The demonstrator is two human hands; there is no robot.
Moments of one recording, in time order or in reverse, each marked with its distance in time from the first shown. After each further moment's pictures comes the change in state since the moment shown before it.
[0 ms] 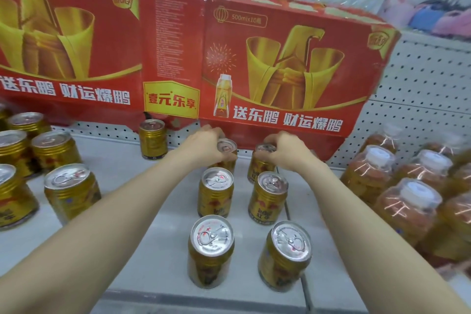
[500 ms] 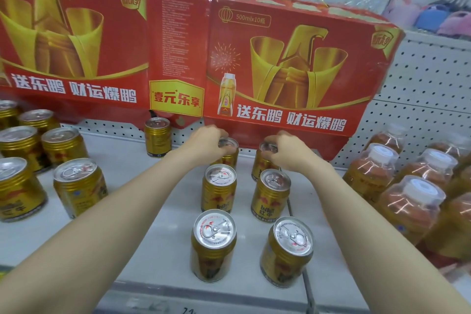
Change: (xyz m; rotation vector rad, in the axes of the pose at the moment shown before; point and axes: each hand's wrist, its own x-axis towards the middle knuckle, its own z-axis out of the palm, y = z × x) left_hand -0.007 0.001 -0.004 -0.005 0.017 0.030; right_hand -0.003 -0.003 0.004 -0.069 -0.029 -0.073
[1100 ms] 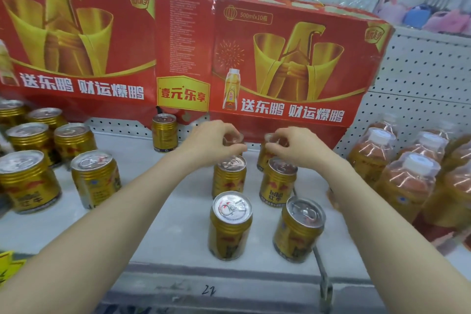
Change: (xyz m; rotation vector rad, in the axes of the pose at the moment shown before) left_hand -0.052 0.004 -0.015 -0.084 0.106 0.160; right_hand -0.052 -0.025 -0.015 -0.014 0.092 0.005
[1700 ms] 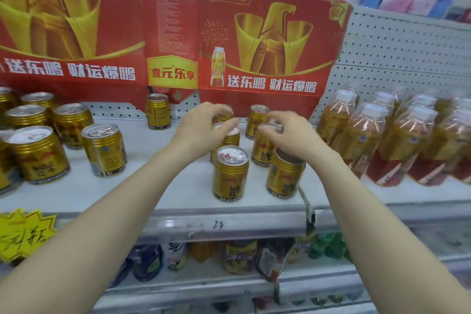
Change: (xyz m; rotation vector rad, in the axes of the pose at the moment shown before) left_hand -0.081 0.019 -0.006 -0.220 0.174 0.078; right_hand -0.093 -0.030 0.011 0.068 0.164 0.087
